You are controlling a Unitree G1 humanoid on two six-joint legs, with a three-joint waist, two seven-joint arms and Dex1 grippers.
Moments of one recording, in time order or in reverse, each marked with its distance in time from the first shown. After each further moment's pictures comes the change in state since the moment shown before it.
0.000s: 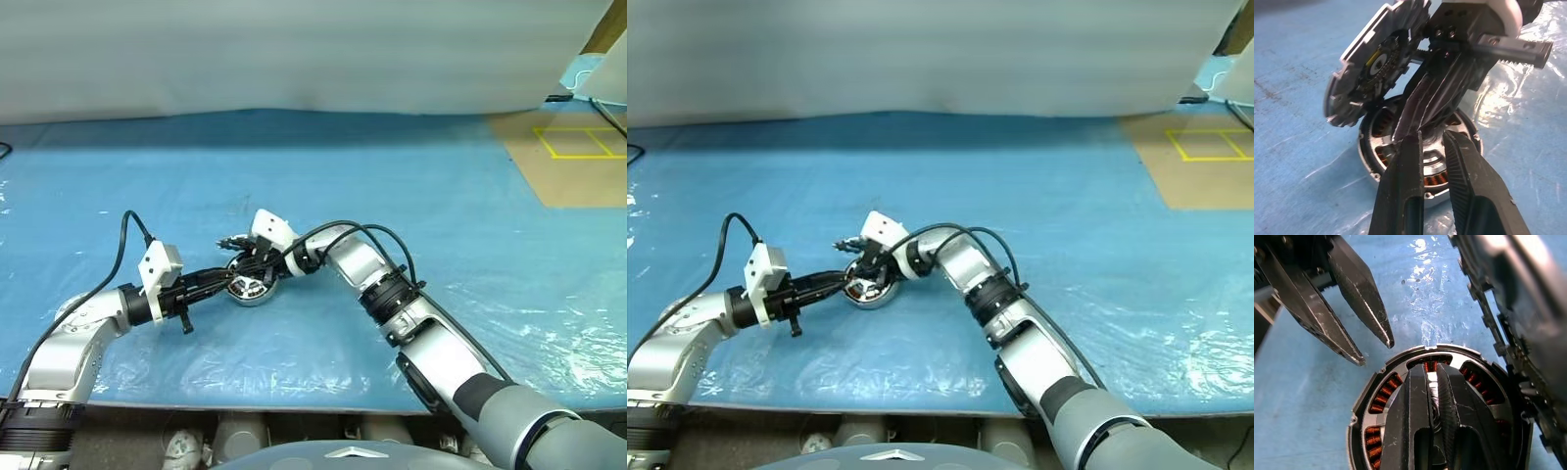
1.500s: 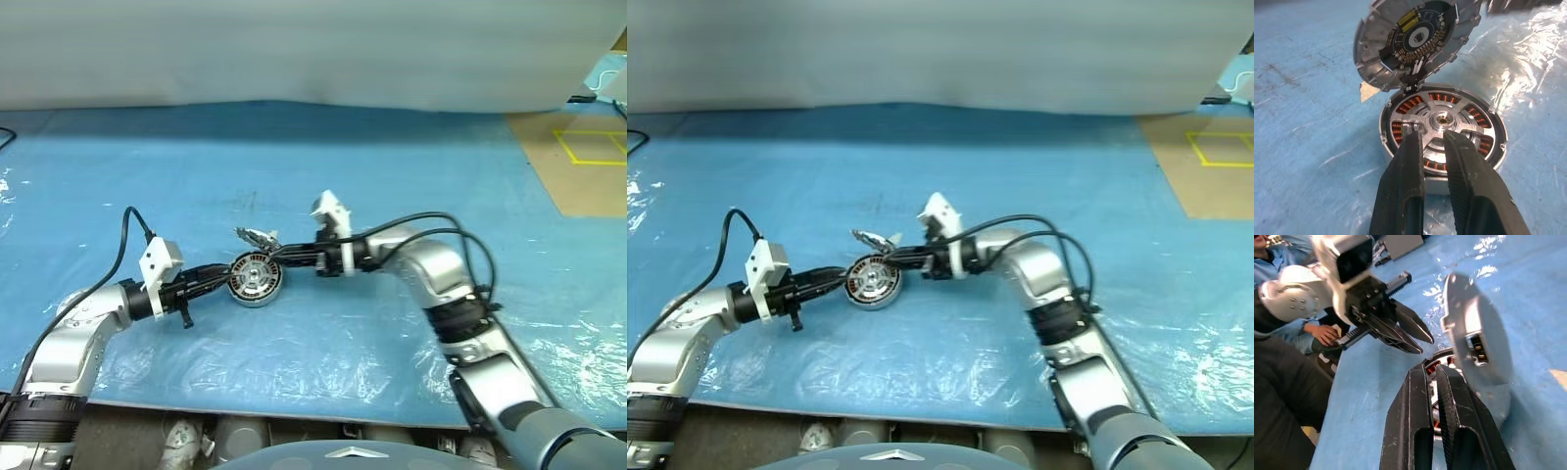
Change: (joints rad) left arm -0.015 -0.003 0.011 0.035 0.004 -0.015 -0.006; right arm 0.242 -0.373 -0.244 -0.609 0.386 0.273 0.007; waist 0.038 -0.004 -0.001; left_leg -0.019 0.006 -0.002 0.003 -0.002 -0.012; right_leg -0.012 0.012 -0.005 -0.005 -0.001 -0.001
